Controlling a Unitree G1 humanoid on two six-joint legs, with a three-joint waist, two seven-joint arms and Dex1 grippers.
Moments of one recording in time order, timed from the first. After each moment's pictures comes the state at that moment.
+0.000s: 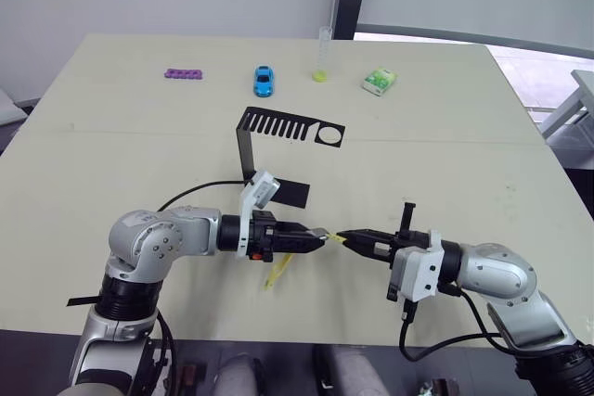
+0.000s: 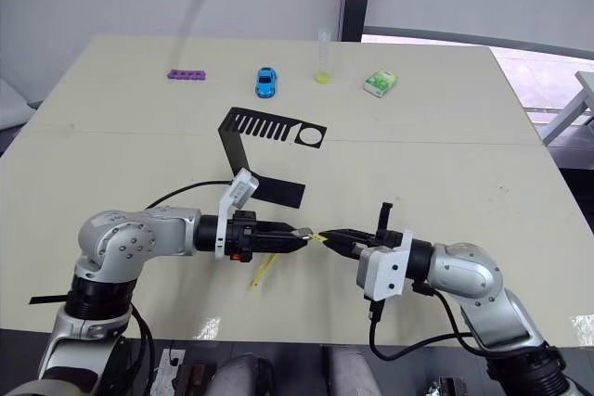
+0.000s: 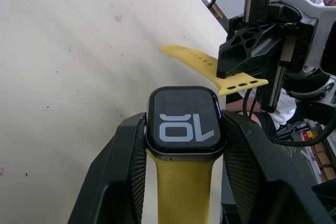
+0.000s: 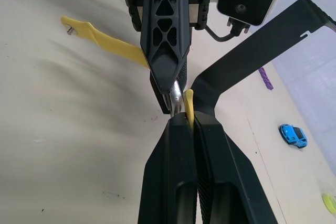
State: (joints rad) left arm -0.53 0.46 -0.03 -0.27 -0.86 1.32 -0.65; right arm -0.10 -0.68 0.11 -0.35 0.03 -0.37 0.87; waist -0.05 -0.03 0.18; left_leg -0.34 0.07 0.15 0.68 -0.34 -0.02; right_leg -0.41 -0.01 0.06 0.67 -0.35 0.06
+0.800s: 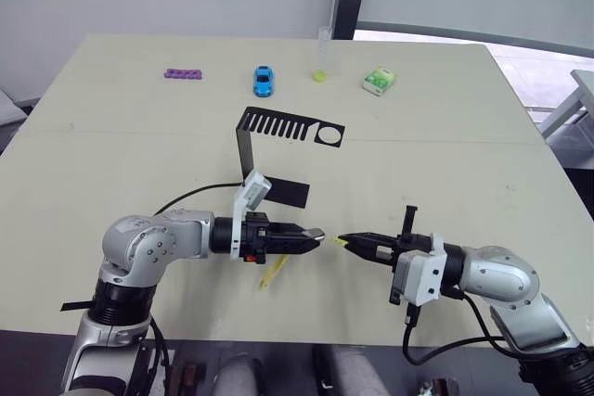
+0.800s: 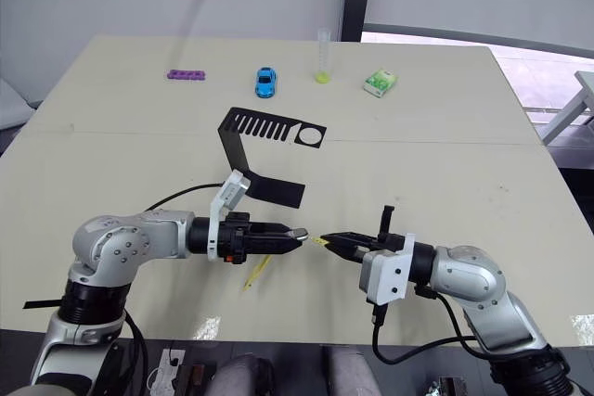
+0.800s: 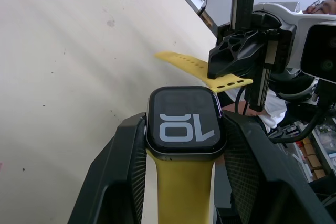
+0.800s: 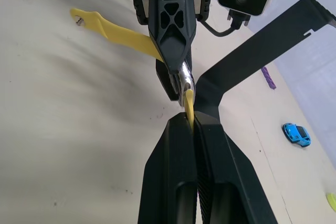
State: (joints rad) left arm -0.50 0.48 -0.02 -0.26 -0.87 1.27 -0.72; right arm -0.10 -0.70 0.11 -0.34 0.04 -0.39 0.87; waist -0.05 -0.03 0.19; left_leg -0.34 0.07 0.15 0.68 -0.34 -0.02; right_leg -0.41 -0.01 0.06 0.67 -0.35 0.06
